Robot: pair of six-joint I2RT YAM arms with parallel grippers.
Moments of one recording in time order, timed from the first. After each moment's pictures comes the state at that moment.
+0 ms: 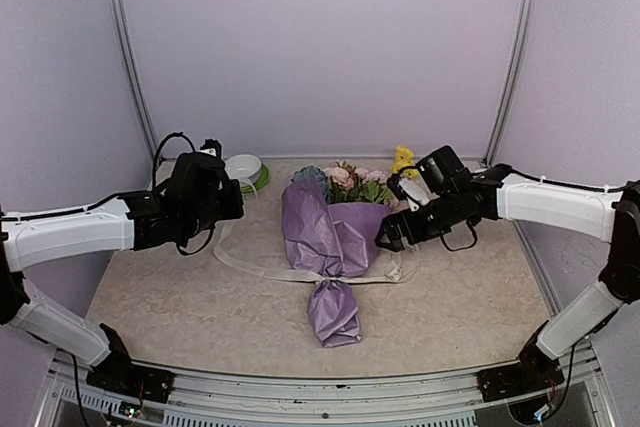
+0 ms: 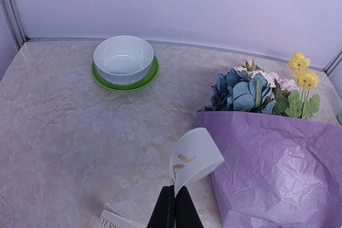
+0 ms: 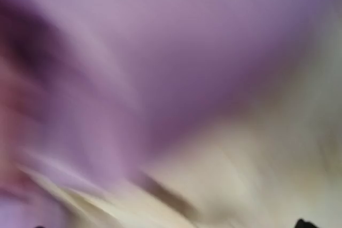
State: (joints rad) left arm -0.78 1.34 0.93 -0.13 -0.56 -0.51; right arm 0.63 1.51 1.07 -0.52 -0.17 0.22
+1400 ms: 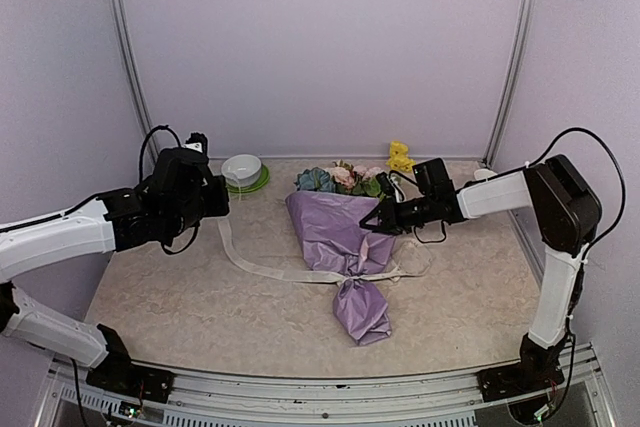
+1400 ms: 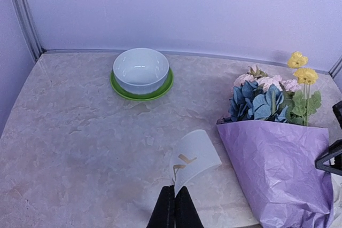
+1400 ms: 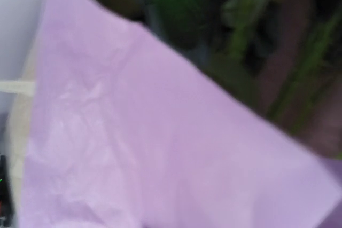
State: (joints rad) left arm -0.78 1.24 0.93 -0.22 -0.61 -0.46; right arm 0.45 1.94 1.11 0.12 -0.74 0.43
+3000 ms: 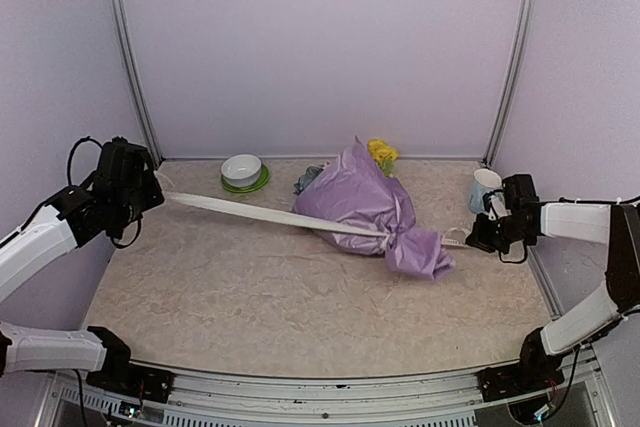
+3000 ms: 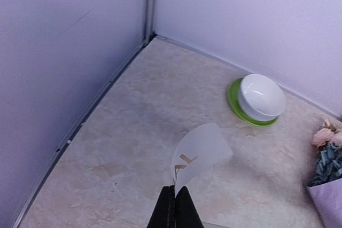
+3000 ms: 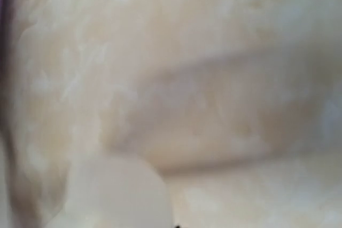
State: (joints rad) left arm -0.50 1.02 0.92 -0.48 -0.69 -0.57; right arm 0.06 1.42 0.76 -0.29 -0.21 0.35
